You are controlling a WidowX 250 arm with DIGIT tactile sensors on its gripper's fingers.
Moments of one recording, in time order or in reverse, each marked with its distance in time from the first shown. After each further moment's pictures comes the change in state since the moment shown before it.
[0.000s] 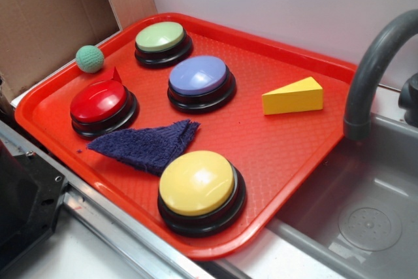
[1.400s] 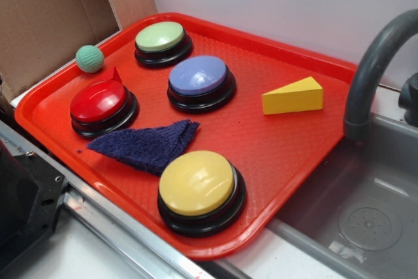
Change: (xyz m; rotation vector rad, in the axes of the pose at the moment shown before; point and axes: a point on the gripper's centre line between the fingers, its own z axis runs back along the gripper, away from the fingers) arm 0.206 -0.109 -0.032 0.047 0.088 -0.080
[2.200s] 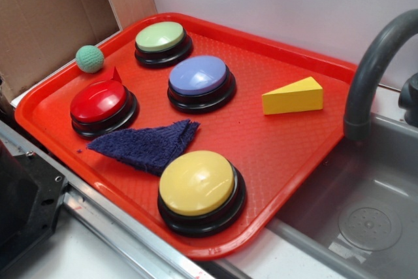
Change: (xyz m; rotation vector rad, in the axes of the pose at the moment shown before) arm -0.046 -0.005 -0.054 -0.025 -0.020 -0.599
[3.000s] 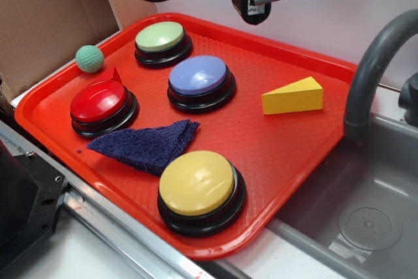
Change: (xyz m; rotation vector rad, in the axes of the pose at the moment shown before) arm -0.005 0.005 -0.040 -0.017 0.095 0.053
